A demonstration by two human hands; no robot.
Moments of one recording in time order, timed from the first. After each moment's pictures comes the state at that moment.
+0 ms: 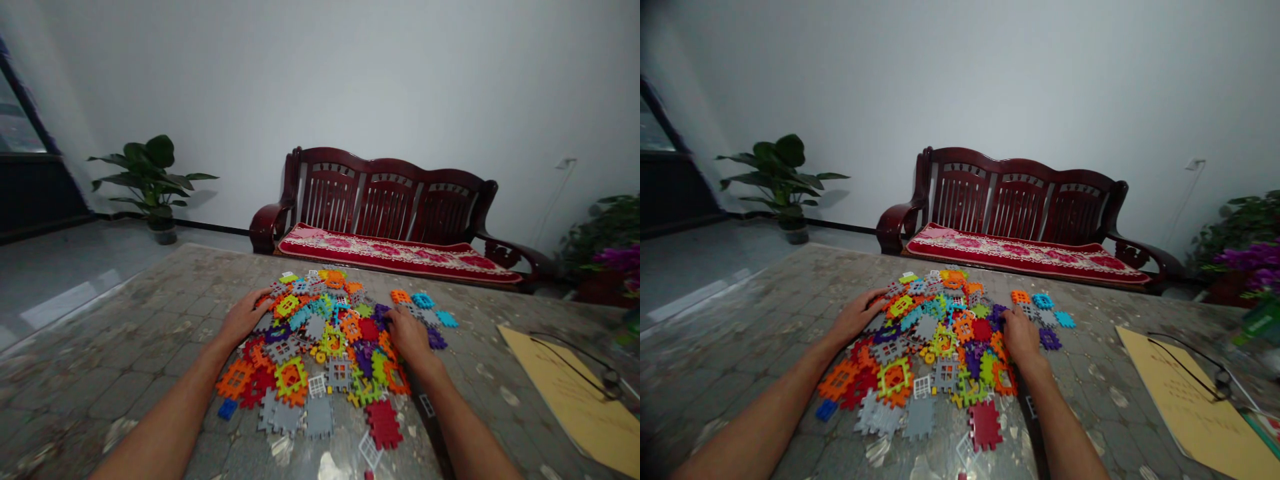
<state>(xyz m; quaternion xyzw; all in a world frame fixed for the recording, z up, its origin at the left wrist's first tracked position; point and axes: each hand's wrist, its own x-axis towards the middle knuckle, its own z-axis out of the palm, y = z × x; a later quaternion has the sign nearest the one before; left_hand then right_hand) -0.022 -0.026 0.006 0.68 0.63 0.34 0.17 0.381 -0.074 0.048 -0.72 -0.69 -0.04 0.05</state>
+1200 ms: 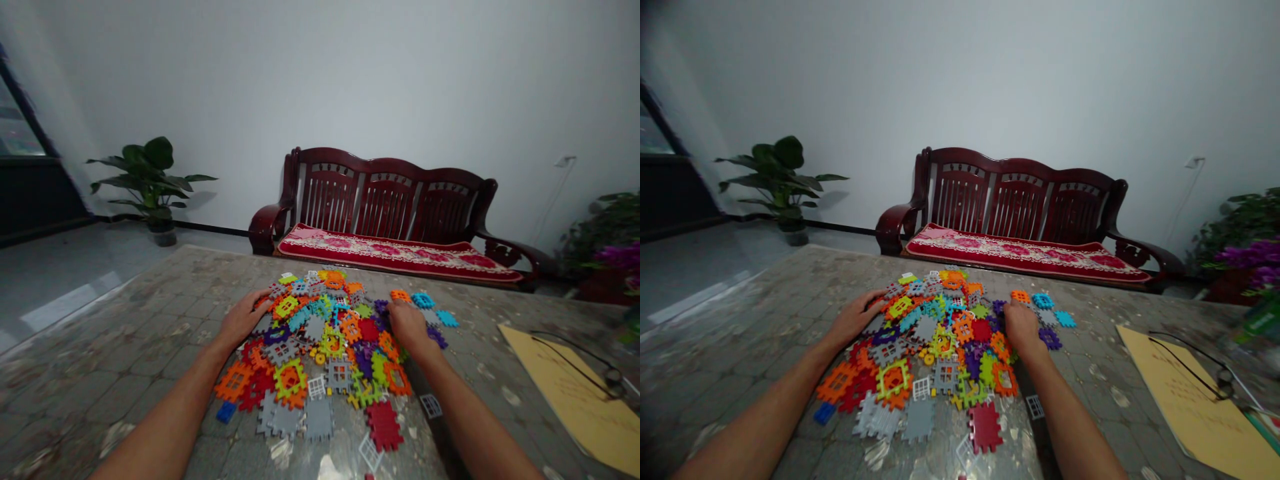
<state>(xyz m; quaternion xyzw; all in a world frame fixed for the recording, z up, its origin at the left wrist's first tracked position) -0.023 -0.026 0.005 0.69 0.62 0.33 0.17 0.382 -0.054 0.062 -0.69 -0.71 -0.09 -0.03</state>
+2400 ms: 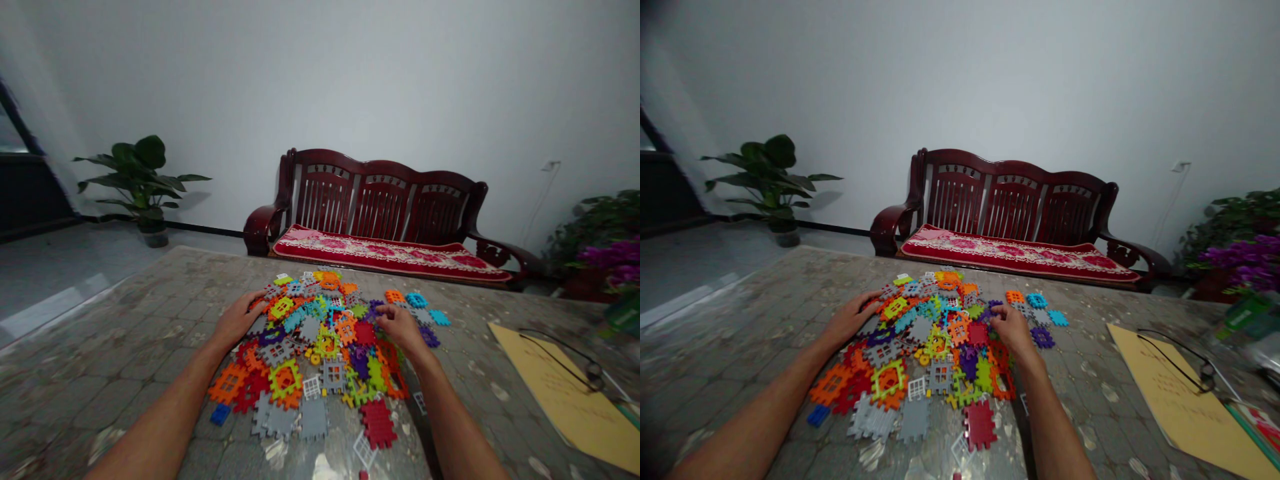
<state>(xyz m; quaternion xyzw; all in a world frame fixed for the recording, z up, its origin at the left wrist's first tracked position) -0.023 -0.026 0.005 0.68 0.63 0.33 0.17 0.382 -0.059 0.044 -0.69 -0.58 0.26 0.34</state>
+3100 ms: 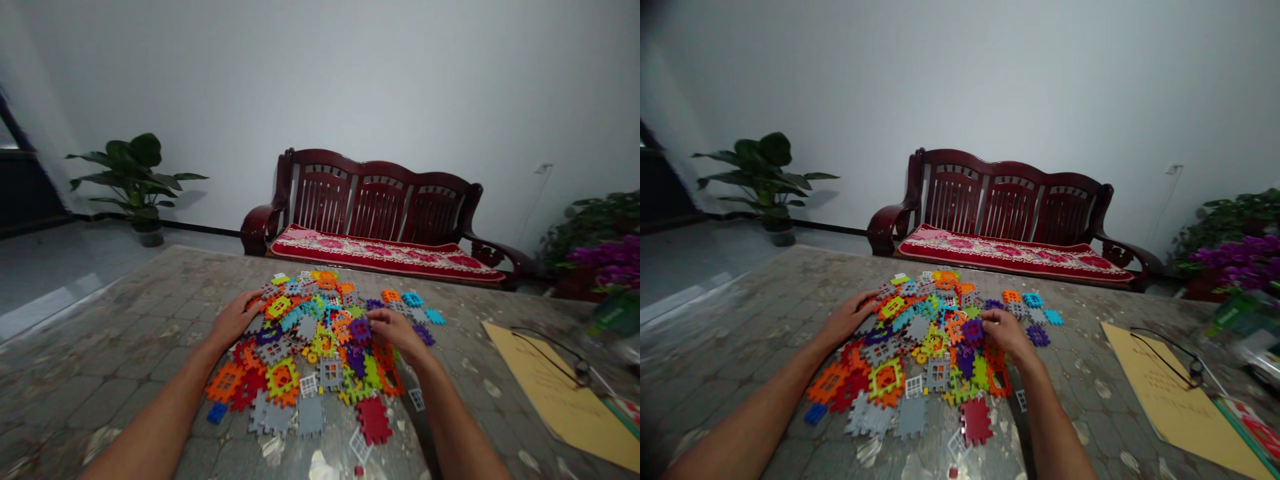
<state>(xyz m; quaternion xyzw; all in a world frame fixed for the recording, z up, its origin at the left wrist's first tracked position) -0.023 -0.026 0.006 0.69 0.62 0.33 0.18 0.375 -0.079 0.051 -0.61 -0.53 0.45 0.39</state>
